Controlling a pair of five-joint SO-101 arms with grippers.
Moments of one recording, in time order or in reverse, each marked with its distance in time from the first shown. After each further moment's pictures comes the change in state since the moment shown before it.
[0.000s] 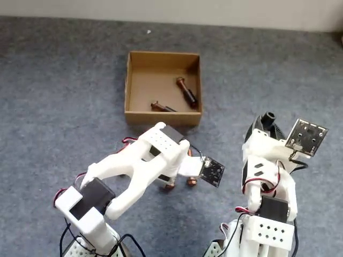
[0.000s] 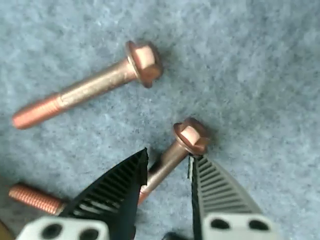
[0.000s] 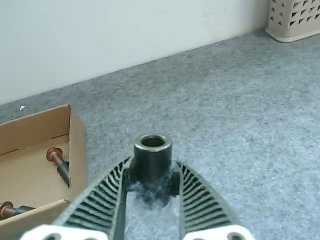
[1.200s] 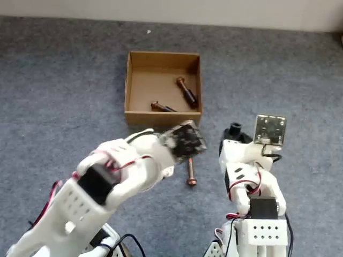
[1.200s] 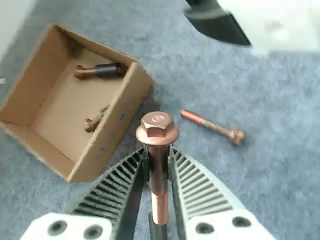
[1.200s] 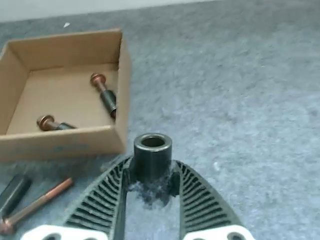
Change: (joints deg) left arm 0.4 -62.3 12.0 2.5 49.2; right arm -13.1 0.0 0.0 10.7 4.7
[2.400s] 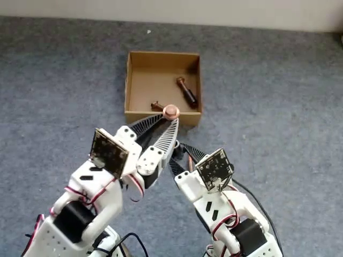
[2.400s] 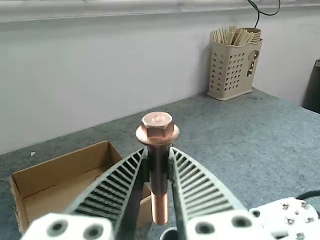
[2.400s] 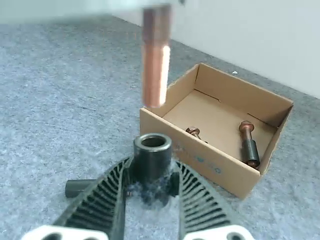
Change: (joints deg) left arm 0.1 -27.1 22.4 -36.9 24.8; right arm -32.4 -26.5 8.5 3.7 11.2
